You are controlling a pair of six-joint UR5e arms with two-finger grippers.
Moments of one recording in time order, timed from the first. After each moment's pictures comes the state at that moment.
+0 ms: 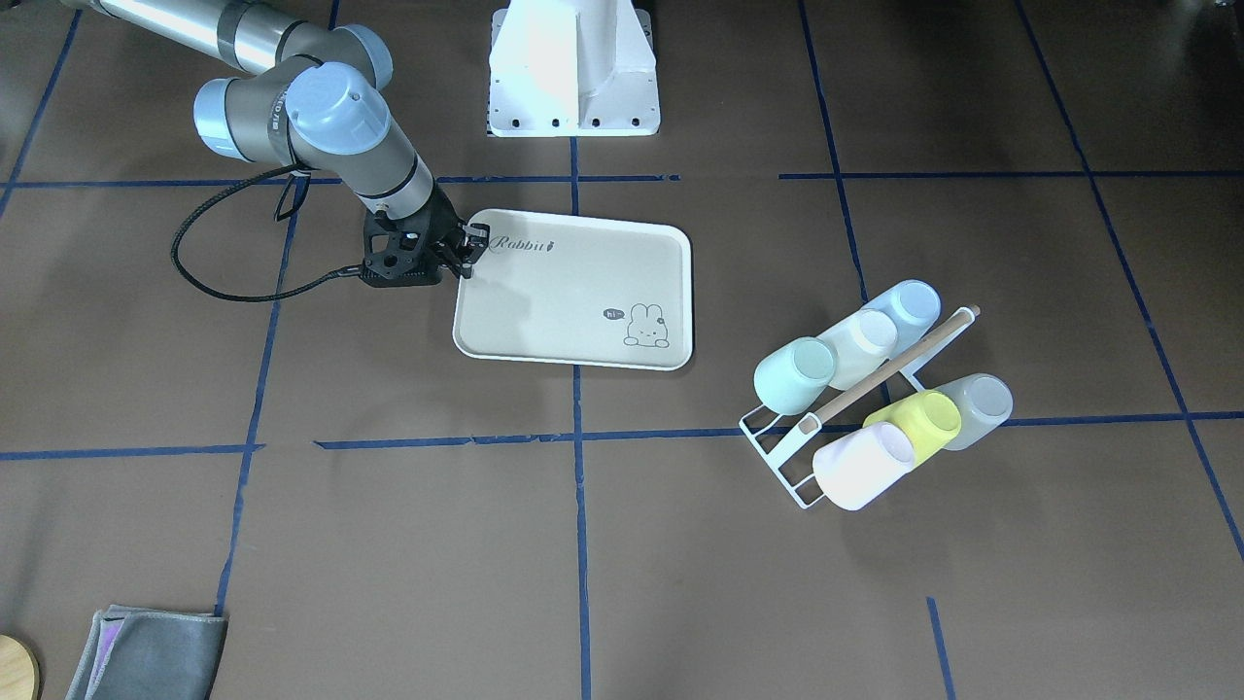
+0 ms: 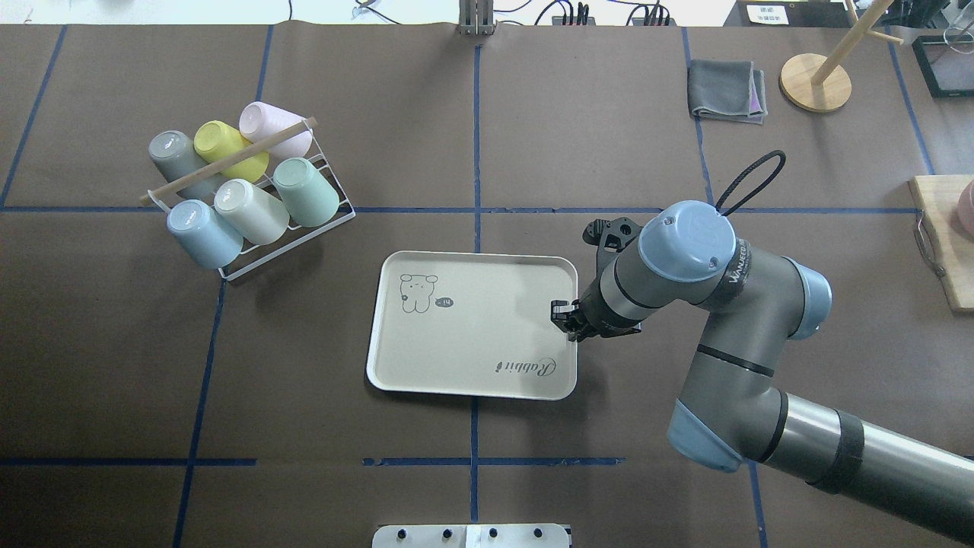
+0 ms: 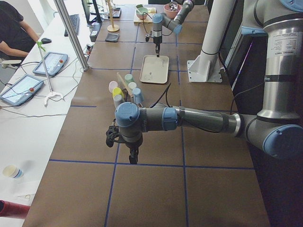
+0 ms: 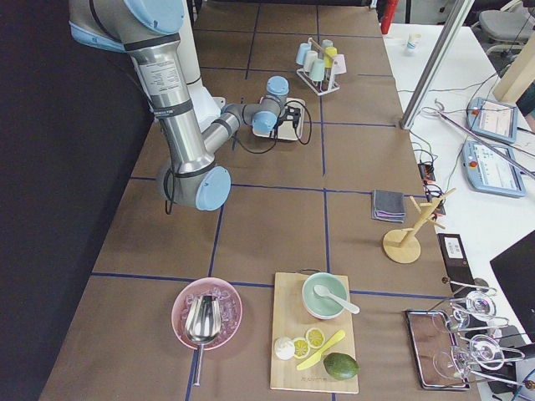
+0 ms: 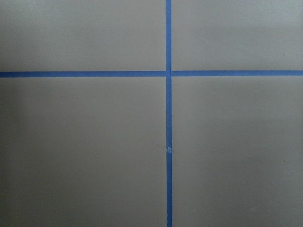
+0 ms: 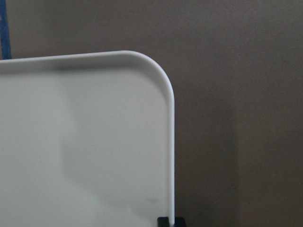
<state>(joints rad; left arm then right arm) -1.62 -1.53 -1.75 -1.38 -2.38 0.08 0.52 -1.15 1.73 -1.26 2.03 1.34</state>
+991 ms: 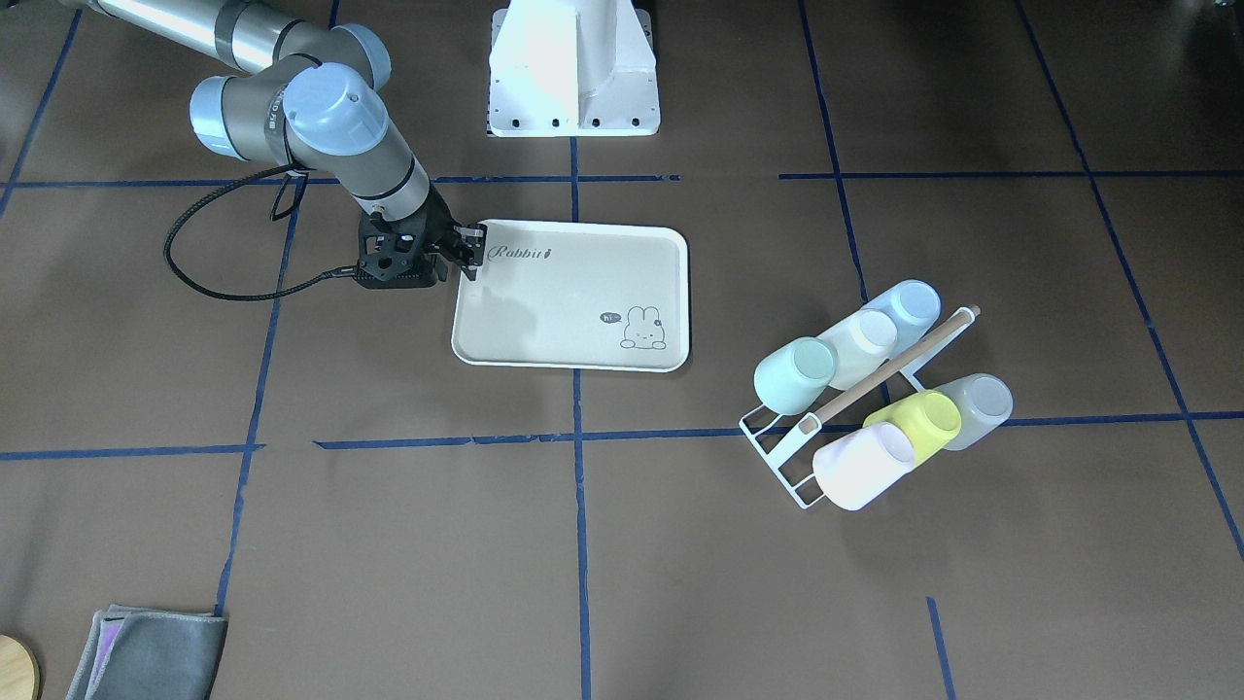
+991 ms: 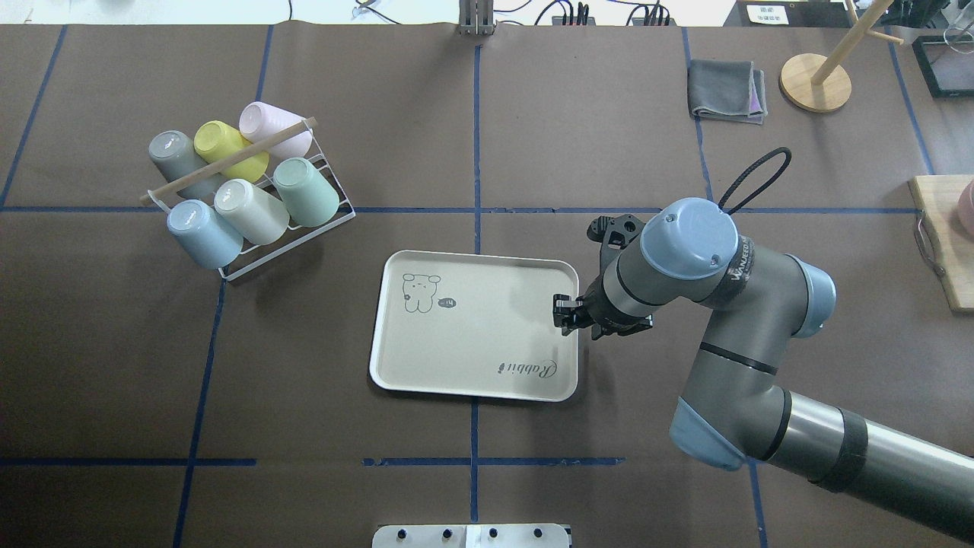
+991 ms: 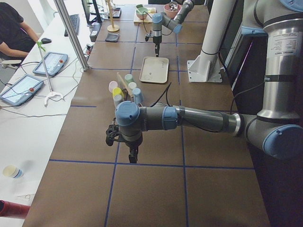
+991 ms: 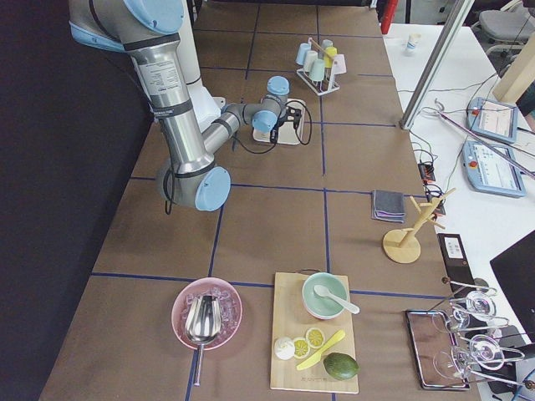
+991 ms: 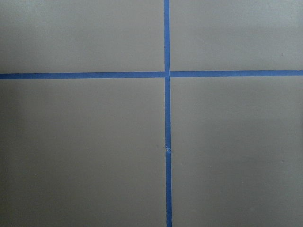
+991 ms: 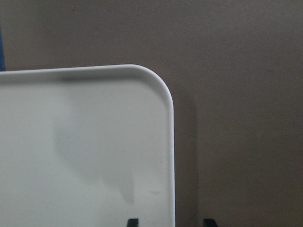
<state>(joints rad) -1.62 -1.53 -1.76 -1.38 -2.38 0.08 0.53 -1.16 1.75 -1.28 2.02 1.35</state>
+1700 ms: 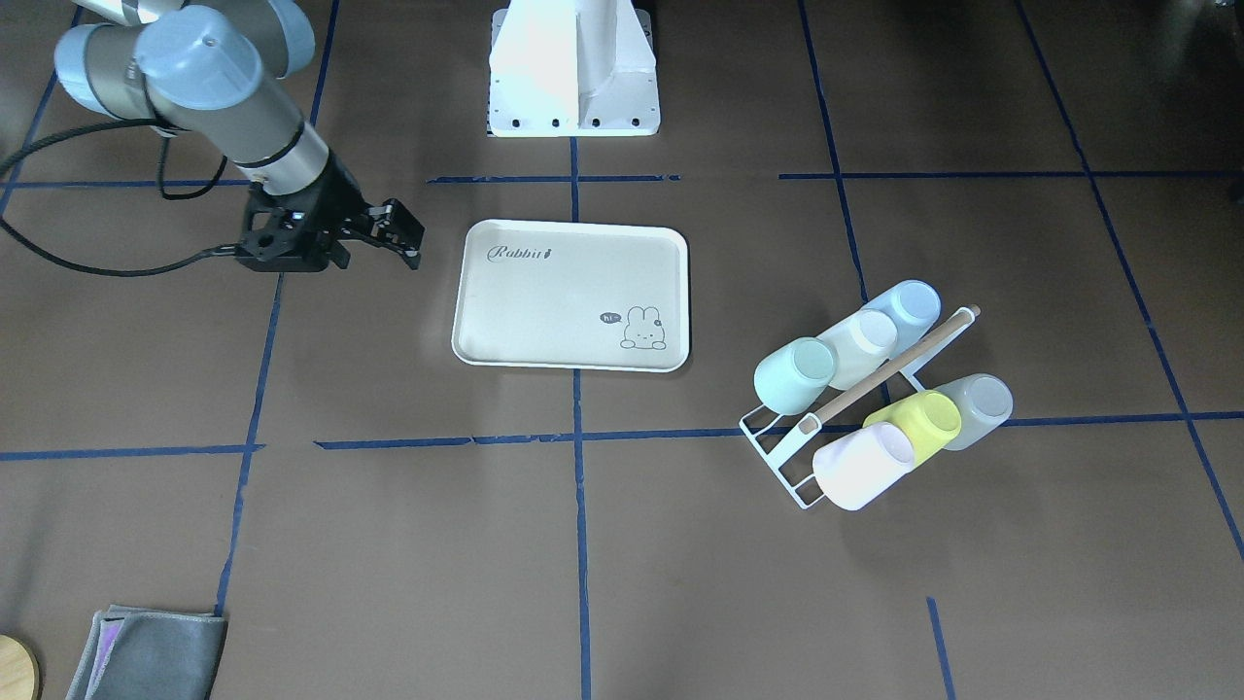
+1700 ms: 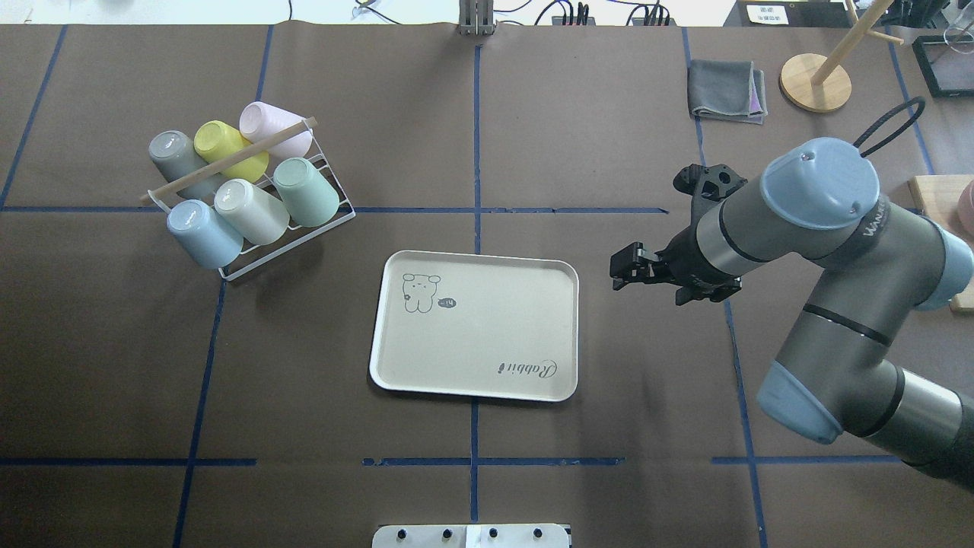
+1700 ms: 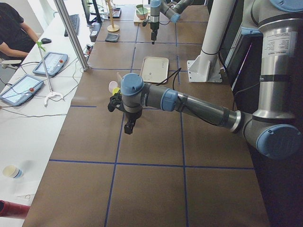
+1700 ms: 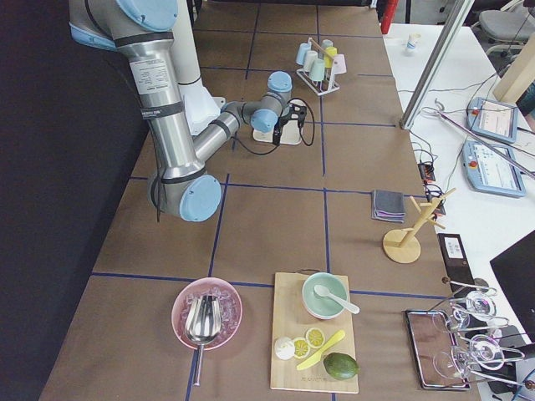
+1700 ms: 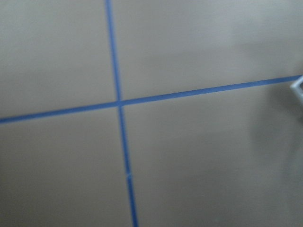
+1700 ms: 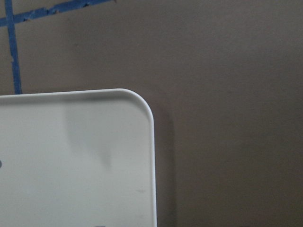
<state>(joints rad) -1.44 -1.53 -1.99 -1.48 -2.38 0.08 0.69 -1.31 1.92 -1.31 2.09 1.33</state>
